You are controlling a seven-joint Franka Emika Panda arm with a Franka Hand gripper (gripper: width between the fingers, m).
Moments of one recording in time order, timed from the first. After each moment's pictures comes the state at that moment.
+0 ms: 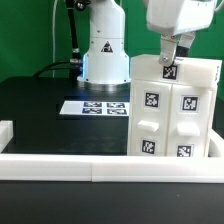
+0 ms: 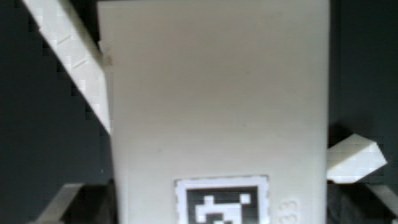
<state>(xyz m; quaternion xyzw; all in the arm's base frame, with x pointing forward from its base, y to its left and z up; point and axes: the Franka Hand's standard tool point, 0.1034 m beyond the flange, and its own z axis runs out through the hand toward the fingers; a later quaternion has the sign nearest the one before) 0.597 0.064 0.159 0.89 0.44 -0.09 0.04</state>
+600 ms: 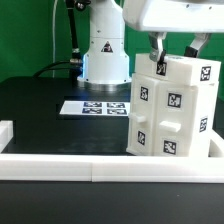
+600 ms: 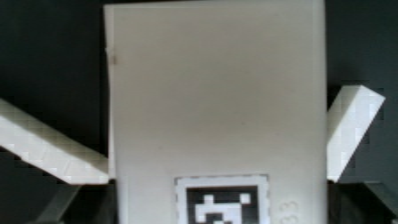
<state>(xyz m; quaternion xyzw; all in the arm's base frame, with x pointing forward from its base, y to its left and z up) 0.581 0.069 0.159 0.98 0.18 -0.11 0.05</state>
